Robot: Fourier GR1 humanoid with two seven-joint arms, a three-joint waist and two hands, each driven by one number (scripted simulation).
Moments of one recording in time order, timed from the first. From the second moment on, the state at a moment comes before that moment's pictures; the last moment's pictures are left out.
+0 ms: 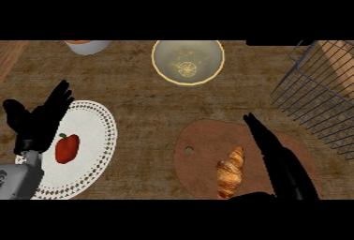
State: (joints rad) left arm -0.19 0.45 -0.07 -1.37 0.30 0.12 0.16; right arm 0.04 -0.25 0.42 -2.04 0.66 0.07 0.62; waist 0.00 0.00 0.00
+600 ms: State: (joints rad) left arm -0.20 0.40 0.00 -1.37 0.22 0.07 0.19; right arm 0.09 -0.22 0.39 -1.93 0.70 0.11 0.53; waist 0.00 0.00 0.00
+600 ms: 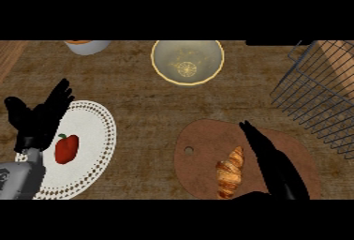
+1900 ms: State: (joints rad) left arm -0.22 0.32 0.12 -1.33 0.11 -0.03 0.18; right arm 0.13 -0.15 0.40 -1.79 0.83 0.09 0.39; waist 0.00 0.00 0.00
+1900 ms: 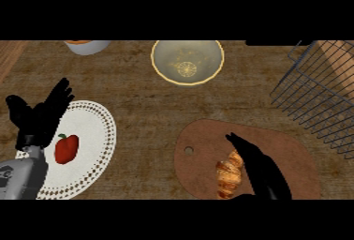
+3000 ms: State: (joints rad) left arm -0.22 0.28 0.11 -1.38 0.08 -0.05 0.21; right arm -0.36 -0.02 0.67 -1.37 0.86 -0.20 1.00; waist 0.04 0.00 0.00
